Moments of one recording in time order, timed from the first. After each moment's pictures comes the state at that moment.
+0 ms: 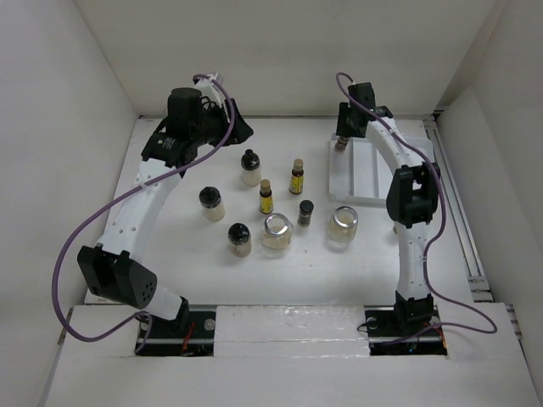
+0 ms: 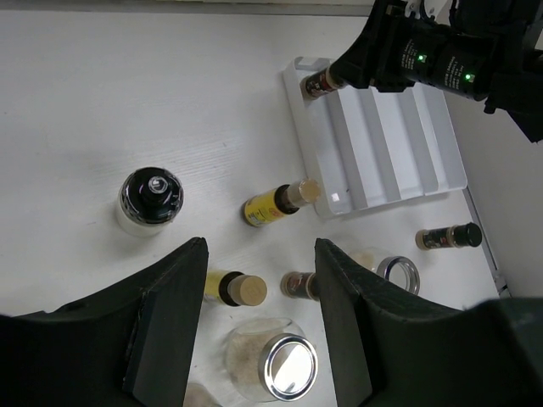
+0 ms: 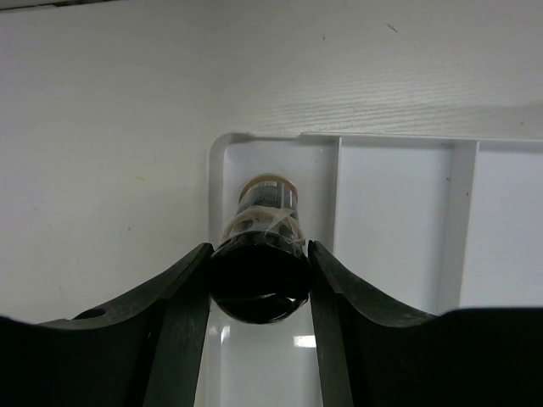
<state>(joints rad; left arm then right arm) -0.31 1.47 1.58 -0.52 0.29 -0.39 0.20 2.32 2.18 -0.64 0.16 0.24</state>
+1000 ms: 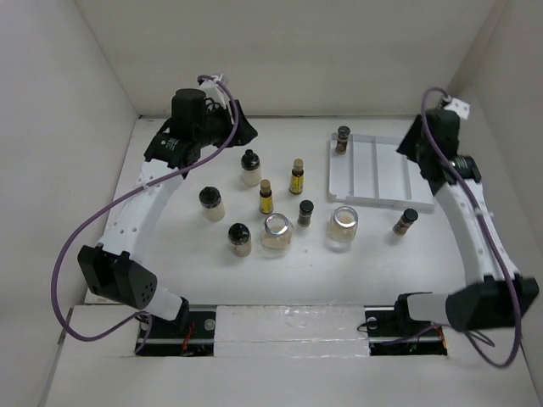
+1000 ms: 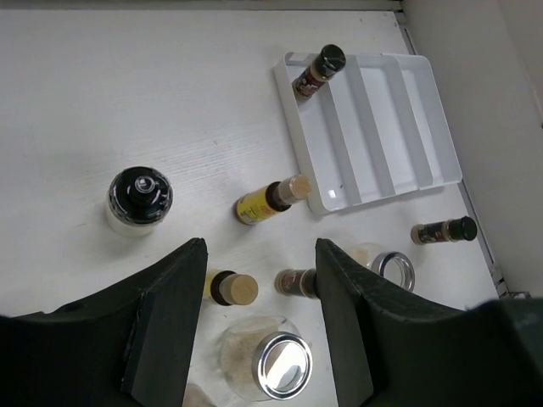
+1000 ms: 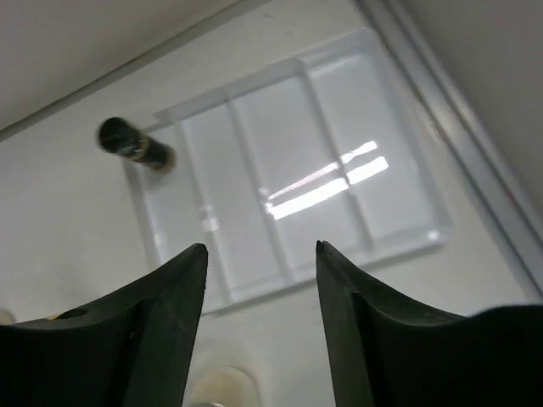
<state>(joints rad) -0.32 1.47 1.58 -0.52 0.30 -0.40 0.09 1.42 1.47 -0.57 0.32 0.36</state>
